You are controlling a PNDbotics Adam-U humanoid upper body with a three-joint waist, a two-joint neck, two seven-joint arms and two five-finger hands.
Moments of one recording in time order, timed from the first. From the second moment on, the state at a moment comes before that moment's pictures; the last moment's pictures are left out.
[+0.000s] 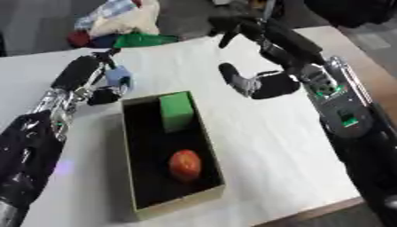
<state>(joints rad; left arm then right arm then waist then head) -1.15 0.24 0.07 -0.51 -1.27 -0.34 0.19 -0.80 -0.35 0.17 -1.54 0.57 -0.52 0.31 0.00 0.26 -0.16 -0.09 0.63</state>
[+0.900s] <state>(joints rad) -1.14 0.24 0.06 -0.51 -1.28 -0.33 0.15 -0.80 -0.35 0.17 -1.54 0.58 -0.52 0.31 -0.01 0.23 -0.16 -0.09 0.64</state>
